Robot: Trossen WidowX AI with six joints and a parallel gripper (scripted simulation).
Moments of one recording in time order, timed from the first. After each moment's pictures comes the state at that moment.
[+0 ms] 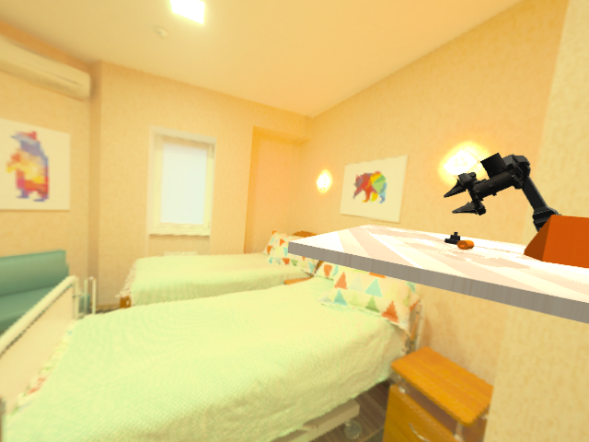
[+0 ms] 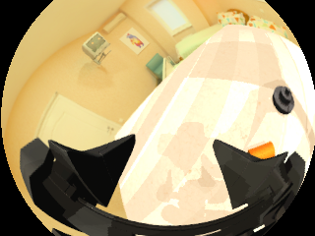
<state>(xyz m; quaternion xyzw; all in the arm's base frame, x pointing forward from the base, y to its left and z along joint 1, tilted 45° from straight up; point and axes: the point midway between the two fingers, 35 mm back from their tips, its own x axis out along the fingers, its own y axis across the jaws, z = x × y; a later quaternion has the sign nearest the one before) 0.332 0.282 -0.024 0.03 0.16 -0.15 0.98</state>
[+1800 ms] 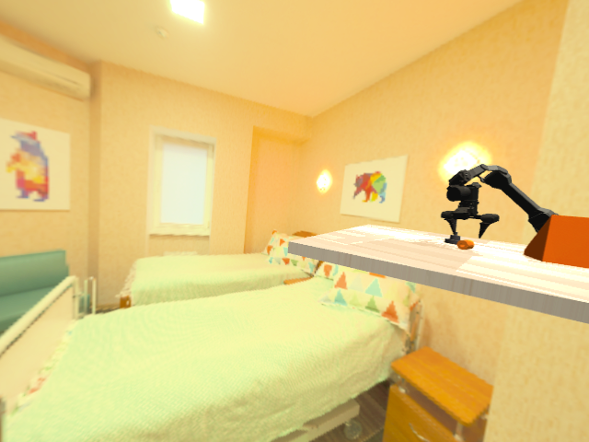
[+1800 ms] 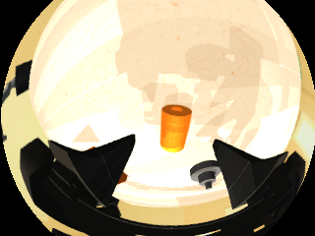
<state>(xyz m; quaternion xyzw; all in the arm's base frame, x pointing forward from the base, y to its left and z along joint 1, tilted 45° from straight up) 0.297 0.138 -0.043 -0.62 0.68 0.06 0.39</state>
